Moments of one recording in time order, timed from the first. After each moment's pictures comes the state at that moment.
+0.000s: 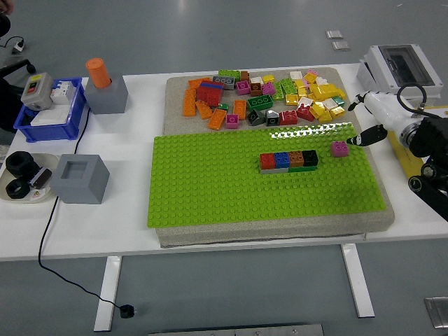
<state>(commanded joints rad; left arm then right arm) -0.03 0.10 -1.54 -0.18 1.27 -0.01 0.16 0.69 -0.47 0.75 1.03 -1.95 -0.01 -0.18</state>
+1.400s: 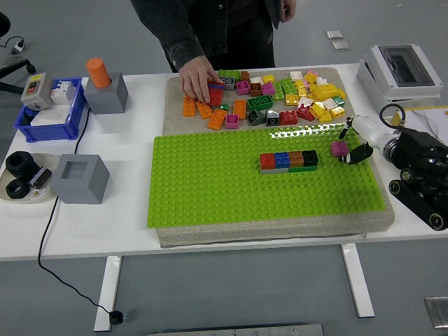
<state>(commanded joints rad) -0.03 0.10 -1.54 -0.18 1.28 -0.01 0.16 0.73 -0.35 0.68 0.81 -1.82 0.01 -0.15</state>
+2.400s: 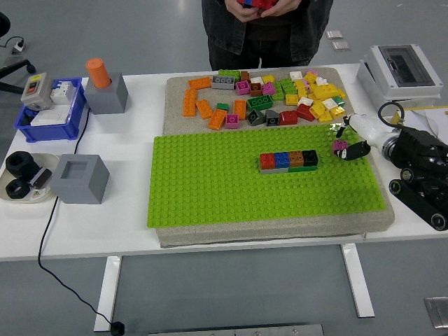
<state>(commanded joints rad) -0.03 0.10 -1.53 -0.18 1.27 -0.01 0.15 0.72 -0.38 0.67 0.88 -1.81 0.00 -0.15</state>
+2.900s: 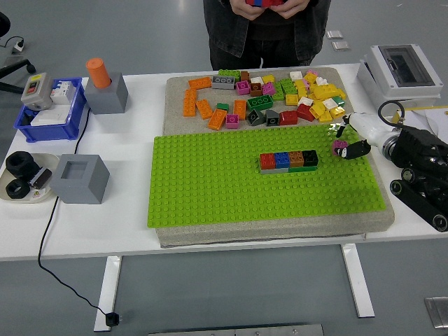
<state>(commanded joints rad) -0.03 0.10 -1.53 -0.18 1.27 -0.01 0.15 0.72 -0.38 0.68 0.88 -1.82 0.00 -0.16</state>
